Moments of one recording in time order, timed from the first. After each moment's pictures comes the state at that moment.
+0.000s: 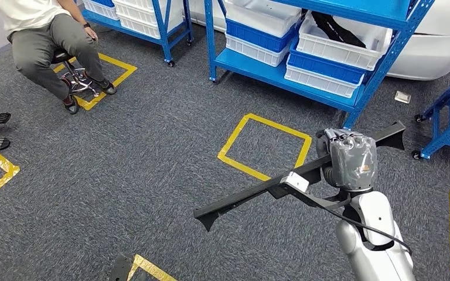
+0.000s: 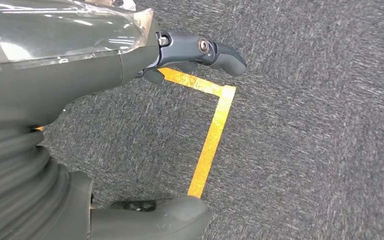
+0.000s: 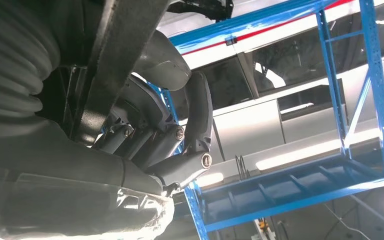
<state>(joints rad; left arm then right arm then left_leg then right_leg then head) -0.09 -0.09 0.12 -0.19 -0.28 0.31 -0.41 -0.27 -0.19 0.27 -1.58 1.30 -0.55 -0.09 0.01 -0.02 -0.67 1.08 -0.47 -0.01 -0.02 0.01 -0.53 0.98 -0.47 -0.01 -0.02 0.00</state>
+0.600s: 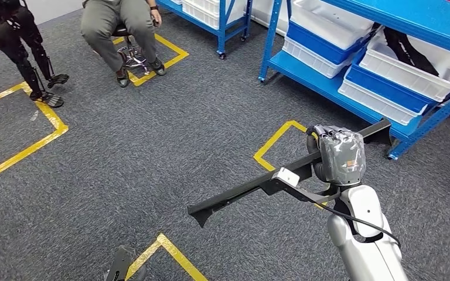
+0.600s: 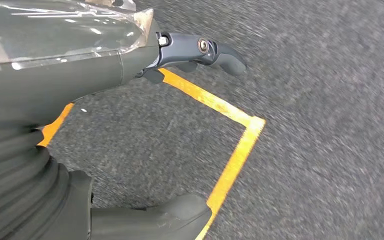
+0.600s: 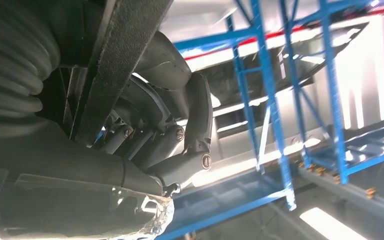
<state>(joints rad) -0.11 -0.09 0.12 -0.19 -0.30 0.30 -0.40 -0.32 -0.17 0.30 -1.50 1.31 -0.55 -0.09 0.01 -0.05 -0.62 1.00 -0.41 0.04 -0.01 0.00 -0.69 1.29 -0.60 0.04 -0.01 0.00</state>
